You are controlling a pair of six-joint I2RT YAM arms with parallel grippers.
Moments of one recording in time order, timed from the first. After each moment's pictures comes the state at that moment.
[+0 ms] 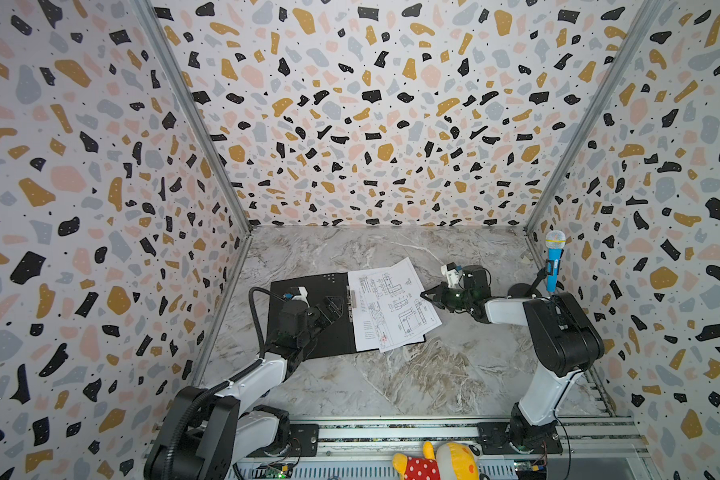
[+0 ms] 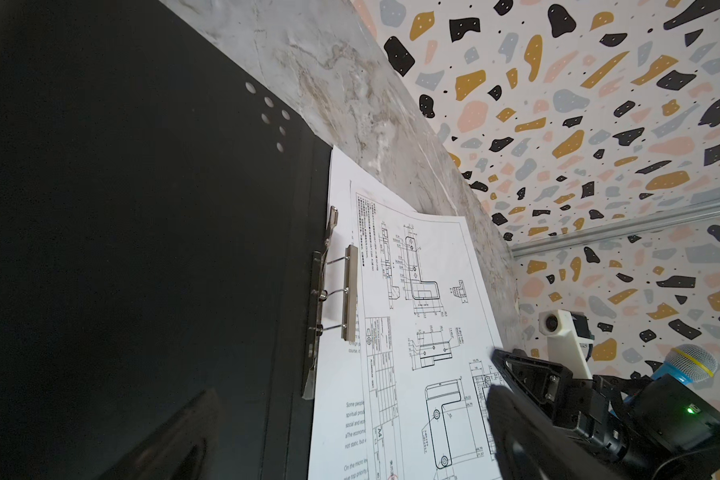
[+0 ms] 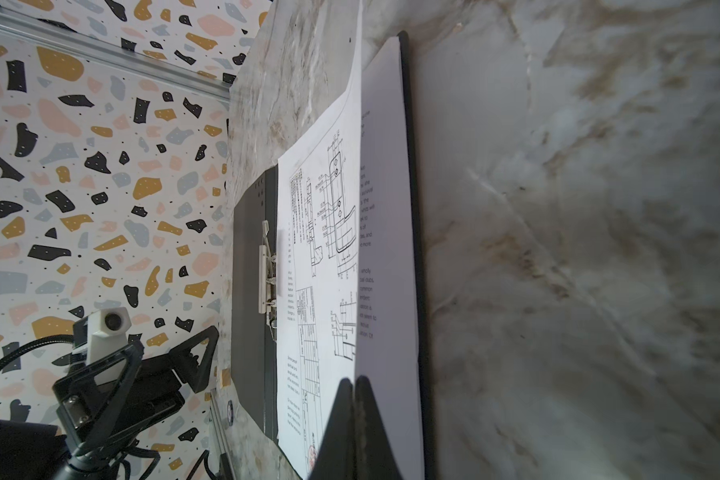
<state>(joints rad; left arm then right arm) -0.24 1.18 0.35 0.34 0.21 -0.89 0.29 1.81 0.83 0.36 -0.69 0.77</state>
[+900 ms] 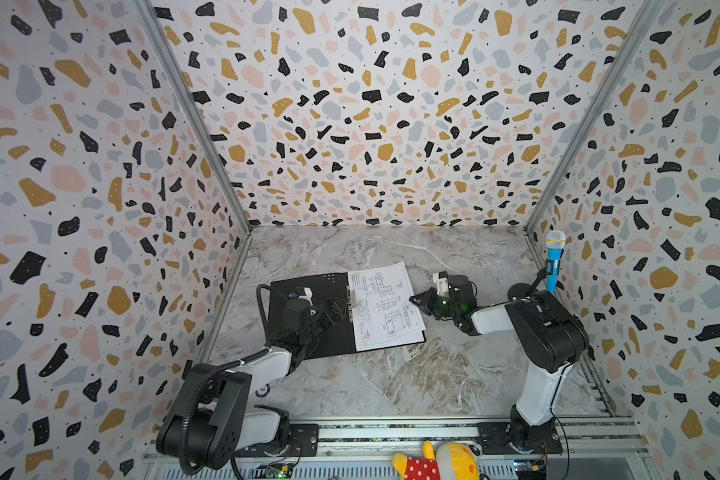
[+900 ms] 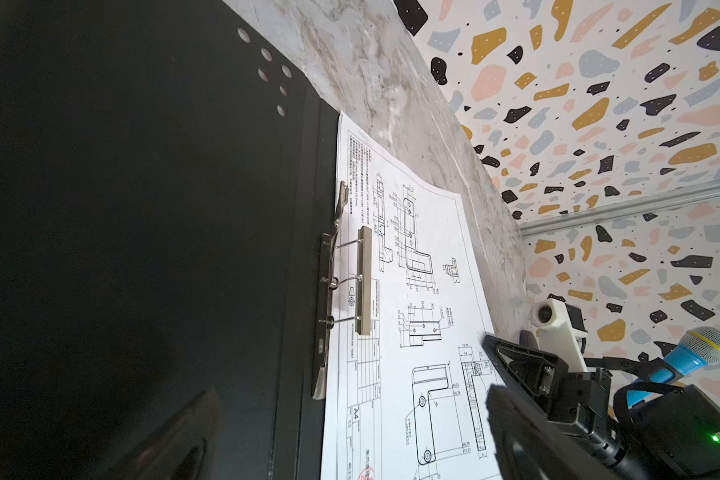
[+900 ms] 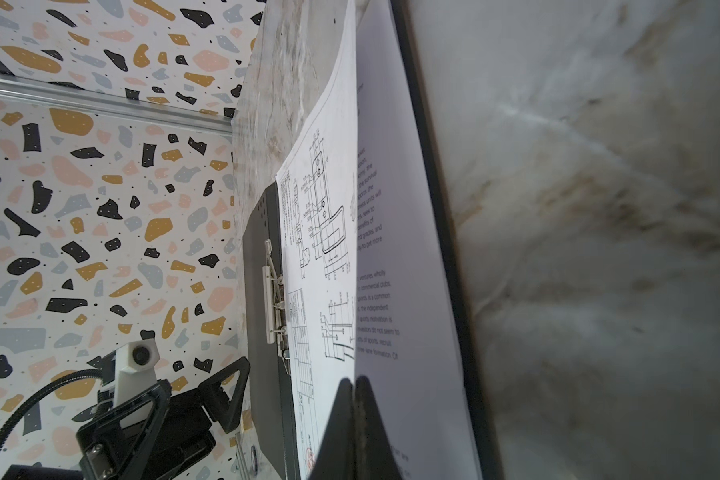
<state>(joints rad) -0.23 1.30 0.36 0.41 0.28 -0.88 0.41 1.87 0.76 0.59 -0.53 1.01</state>
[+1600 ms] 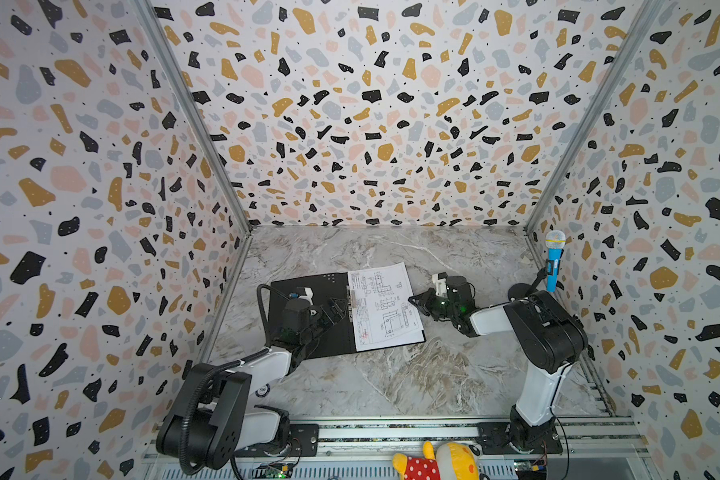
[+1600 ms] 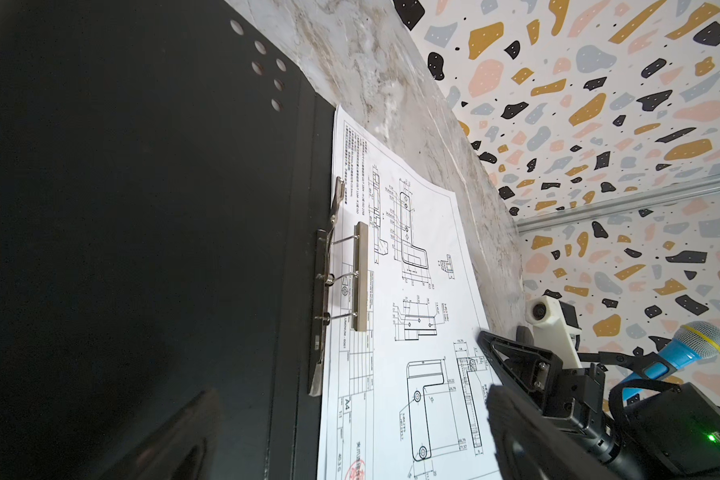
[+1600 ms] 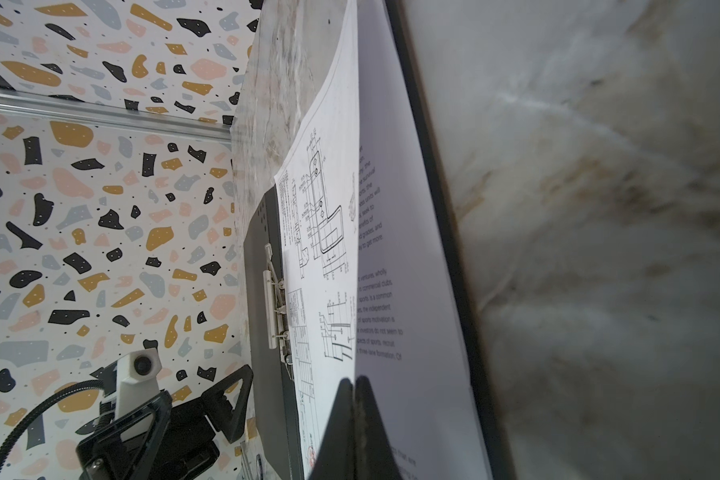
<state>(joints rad) -0.23 1.30 0.36 0.41 0.29 -0.88 0.43 1.87 0.75 0.60 -0.50 1.05</state>
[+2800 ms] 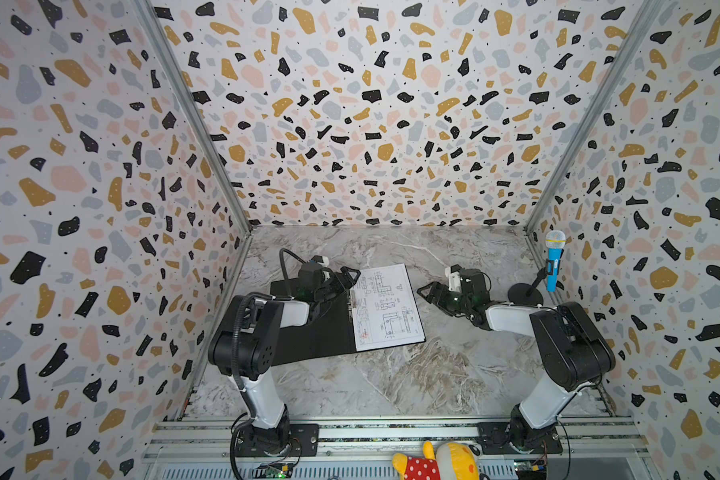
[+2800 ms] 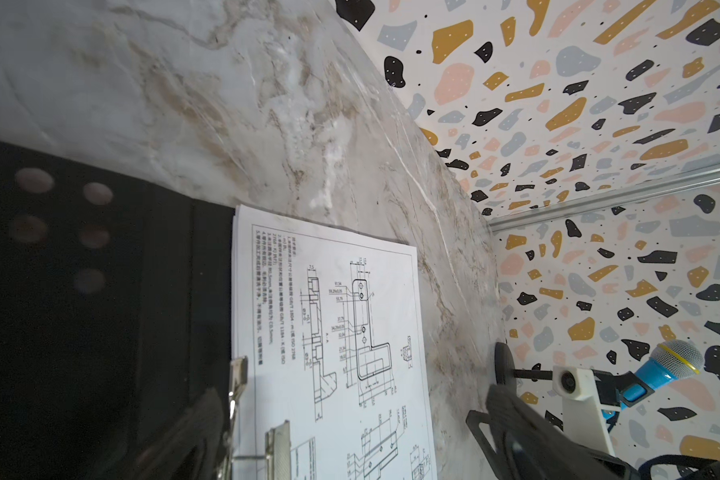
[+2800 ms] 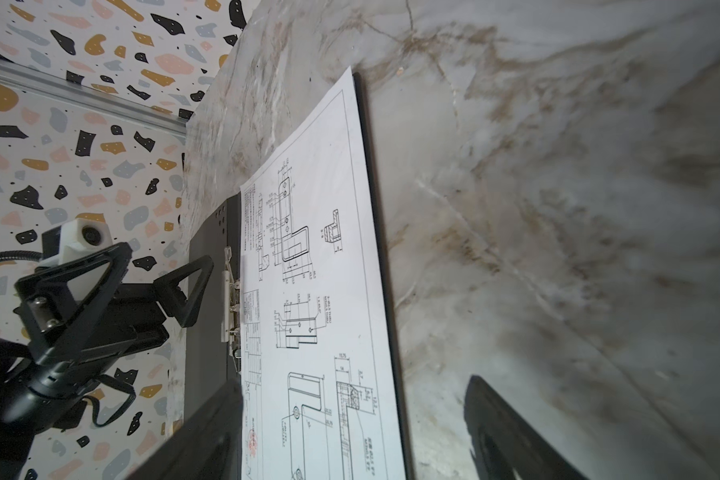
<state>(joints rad) -0.19 1.83 0.82 0.49 0.46 -0.83 0.31 1.71 0.77 0.29 -0.48 0.73</state>
